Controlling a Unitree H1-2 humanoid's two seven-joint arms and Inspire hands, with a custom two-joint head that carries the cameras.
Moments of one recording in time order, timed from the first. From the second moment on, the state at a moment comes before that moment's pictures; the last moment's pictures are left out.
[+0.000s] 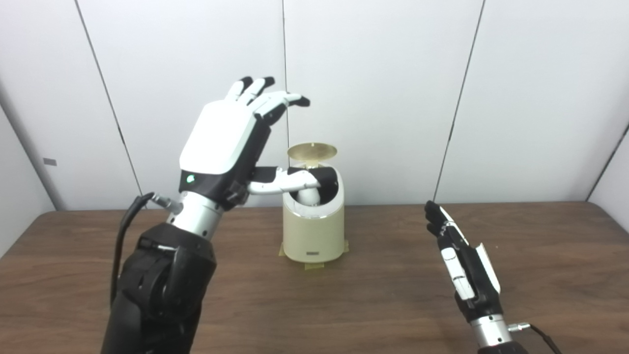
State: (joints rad) left arm -0.62 0.19 -0.17 -0.50 0.98 0.22 -0.47; right arm -0.21 -0.15 0.00 0.23 -0.02 -0.44 0.01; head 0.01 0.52
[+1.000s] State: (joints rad) left arm -0.81 0.16 -0.30 -0.02 1.06 0.38 -0.50; right arm -0.22 -0.14 0.00 0.23 -0.01 -0.44 0.02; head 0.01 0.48
